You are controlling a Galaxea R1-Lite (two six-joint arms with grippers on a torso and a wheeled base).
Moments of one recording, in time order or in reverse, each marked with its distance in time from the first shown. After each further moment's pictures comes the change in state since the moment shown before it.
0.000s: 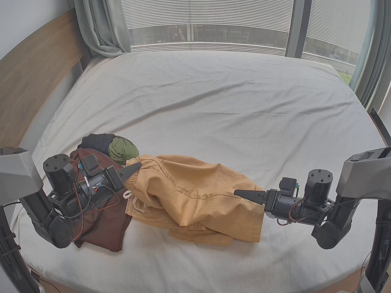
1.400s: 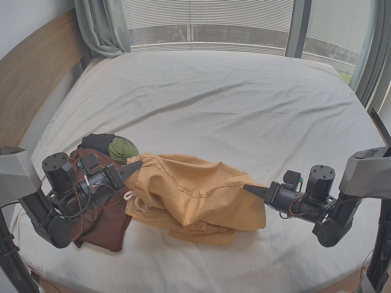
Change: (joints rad) left arm -0.013 -0.018 -0.002 0.000 0.000 -0.004; right arm 0.004 -0.029 -0.018 0.003 -0.139 -0.046
